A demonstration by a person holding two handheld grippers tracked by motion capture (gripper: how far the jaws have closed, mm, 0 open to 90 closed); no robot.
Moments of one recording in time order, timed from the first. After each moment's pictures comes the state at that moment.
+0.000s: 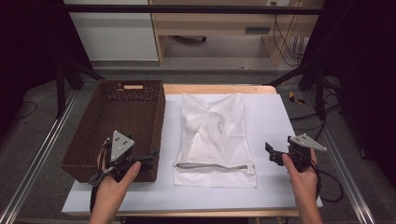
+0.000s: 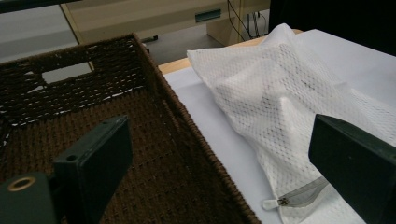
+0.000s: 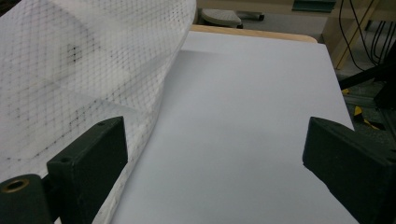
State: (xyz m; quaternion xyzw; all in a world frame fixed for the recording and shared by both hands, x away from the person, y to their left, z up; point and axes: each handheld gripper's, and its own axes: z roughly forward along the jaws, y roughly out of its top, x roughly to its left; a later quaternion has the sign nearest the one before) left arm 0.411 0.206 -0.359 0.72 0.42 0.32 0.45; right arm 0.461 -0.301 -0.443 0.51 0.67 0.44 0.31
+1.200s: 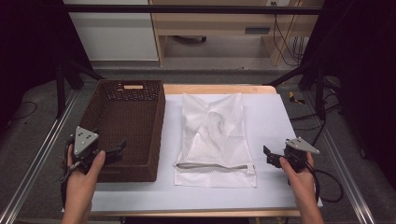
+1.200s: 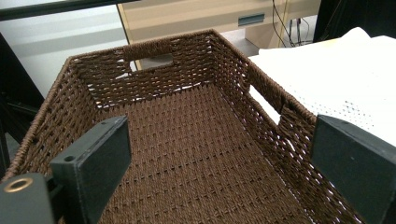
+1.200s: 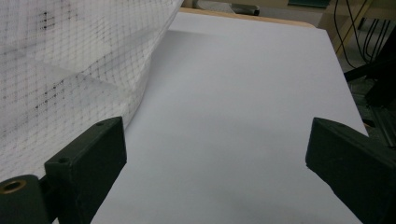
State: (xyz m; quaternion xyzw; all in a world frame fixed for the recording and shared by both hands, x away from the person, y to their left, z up) left arm 0.422 0.280 -0.359 0.68 0.46 0.36 0.43; right arm 0.468 -0.300 -0.470 0.51 0.68 0.42 0.32
